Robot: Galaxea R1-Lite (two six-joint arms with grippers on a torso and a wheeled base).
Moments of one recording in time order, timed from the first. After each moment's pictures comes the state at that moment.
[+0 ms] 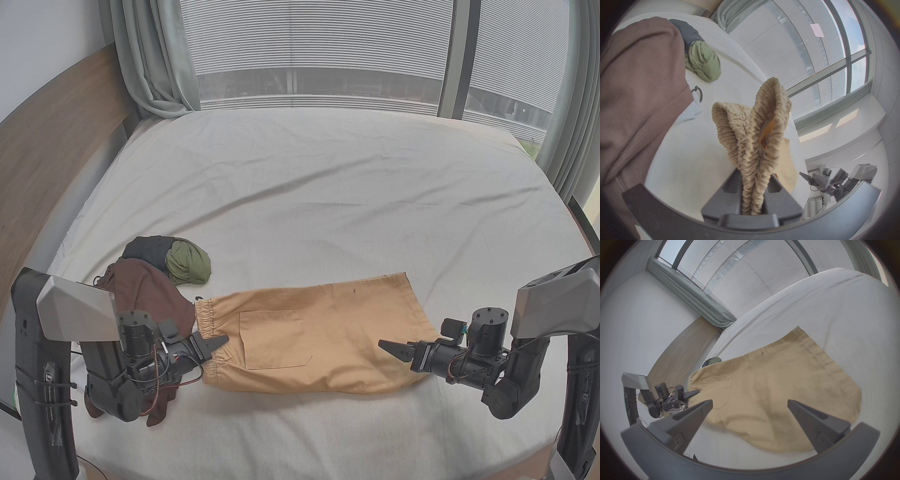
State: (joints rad) left arm -0.18 2.41 -0.49 -1.55 -0.45 -0.70; right arm 0.34 2.32 -0.39 -1.55 0.32 0.49
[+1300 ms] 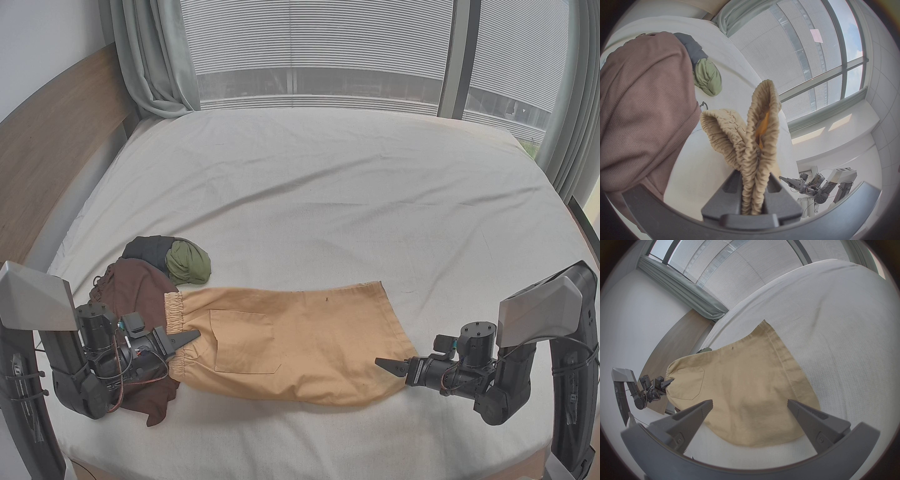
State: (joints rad) left arm -0.04 2.25 -0.34 -1.55 -0.63 -0.70; right arm 0.33 2.43 -0.41 -1.55 0.32 0.49
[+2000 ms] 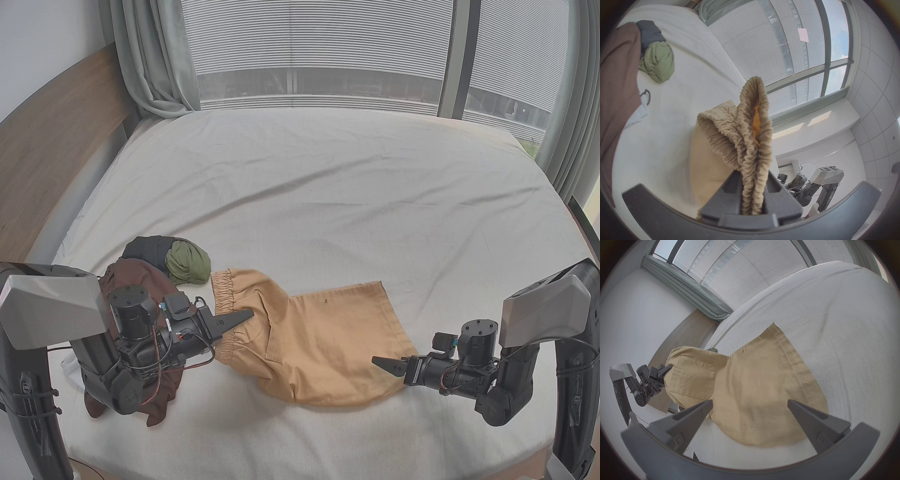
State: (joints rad) left arm -0.28 2.23 -0.51 -1.55 -0.60 -0.86; right arm 0.36 2.39 -0.39 -1.55 0.32 0.49
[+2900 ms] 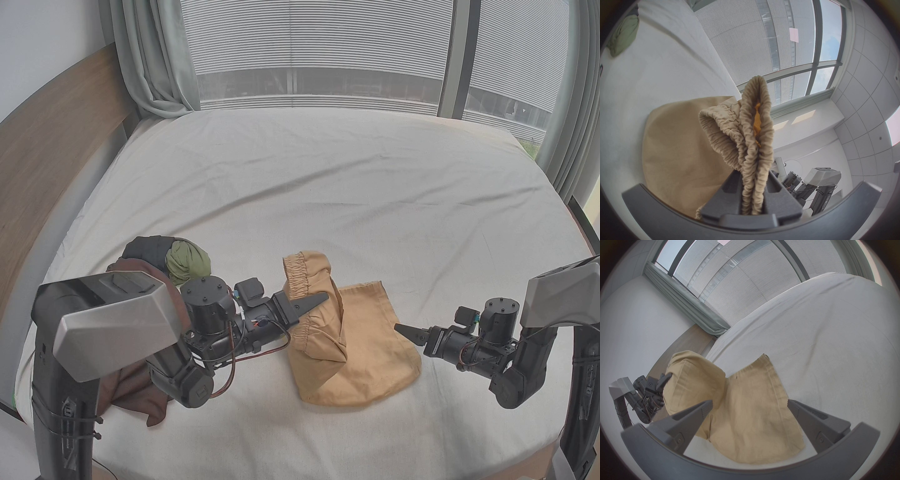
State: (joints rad) left arm -0.51 2.39 -0.88 -1.51 -0.51 -0.98; right arm 0.25 2.31 -0.42 -1.55 0.32 0.50
